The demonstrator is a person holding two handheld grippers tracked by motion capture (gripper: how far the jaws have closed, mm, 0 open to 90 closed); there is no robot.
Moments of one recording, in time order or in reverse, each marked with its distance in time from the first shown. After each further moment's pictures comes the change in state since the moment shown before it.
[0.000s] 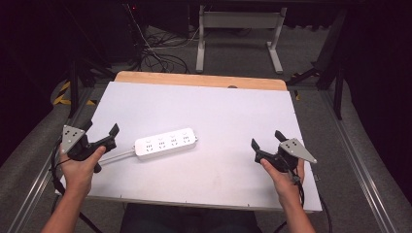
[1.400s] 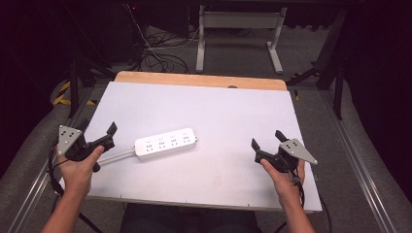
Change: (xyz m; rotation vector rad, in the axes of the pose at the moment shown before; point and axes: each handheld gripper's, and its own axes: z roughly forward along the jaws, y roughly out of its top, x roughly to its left) left arm -0.002 0.007 -0.006 -0.041 0.022 -0.001; right arm 0.002 0.003 -0.003 -0.012 -0.004 -0.007
